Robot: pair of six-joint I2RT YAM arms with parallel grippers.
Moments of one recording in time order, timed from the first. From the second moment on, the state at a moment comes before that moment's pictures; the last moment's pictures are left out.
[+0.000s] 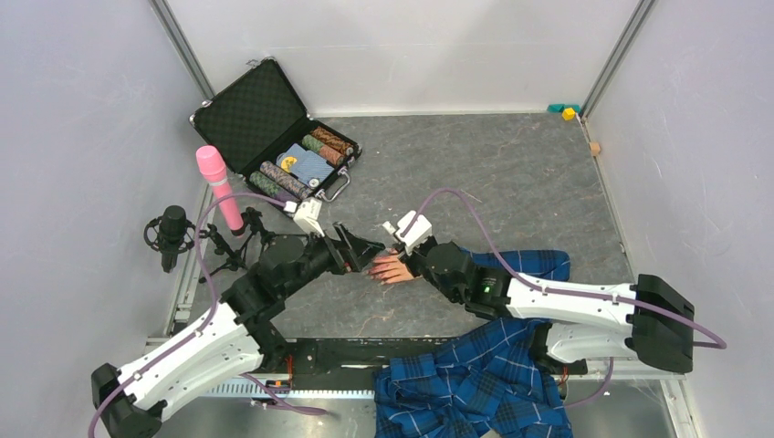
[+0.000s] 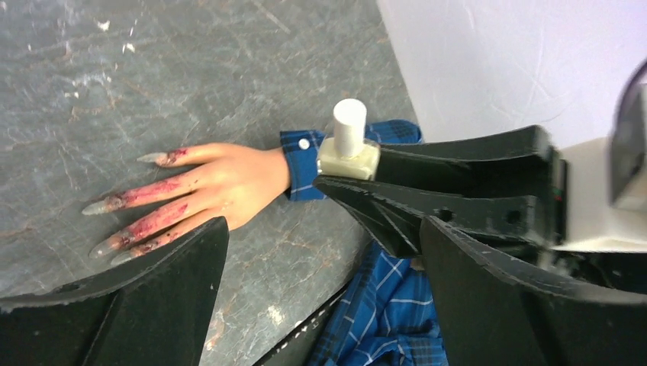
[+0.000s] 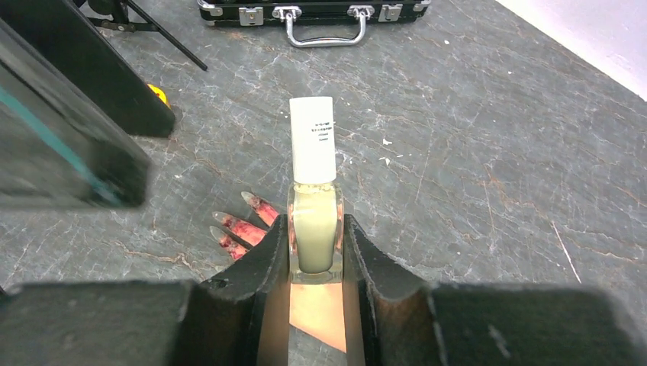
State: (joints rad) left arm -0.80 0.66 0.51 -0.09 -0.02 -0.86; right arm 1.19 1.20 0.68 0.24 0.50 -0.02
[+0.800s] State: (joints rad) left arm -0.80 0.59 0.57 -0.13 0.14 -0.63; right arm 0.95 1.06 0.55 0.43 -0.38 0.17
